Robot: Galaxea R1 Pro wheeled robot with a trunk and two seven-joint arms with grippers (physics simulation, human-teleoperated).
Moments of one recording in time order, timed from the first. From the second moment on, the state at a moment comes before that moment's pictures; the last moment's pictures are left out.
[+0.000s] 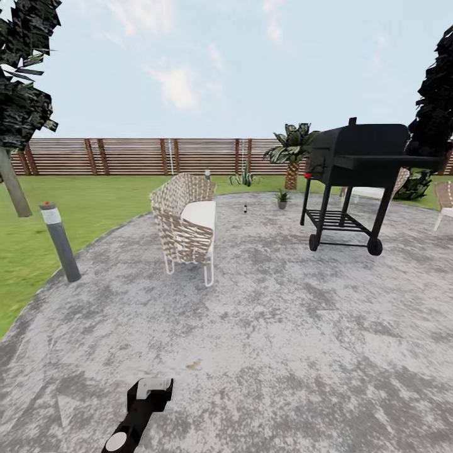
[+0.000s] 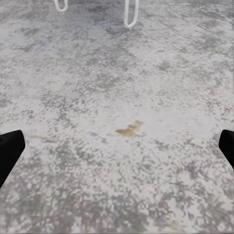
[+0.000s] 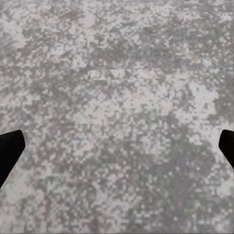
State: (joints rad) left arm -0.28 -0.02 0.00 -0.65 0.00 -0.23 0.00; right arm 0.00 -0.01 -0.01 -0.75 -0.01 0.02 0.00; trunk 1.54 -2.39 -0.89
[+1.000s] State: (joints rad) left arm -0.29 -0.11 0.00 -0.59 0.02 -0.23 0.00; right arm 0.00 -0.01 0.00 -0.74 -0.01 0.02 0.01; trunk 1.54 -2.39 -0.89
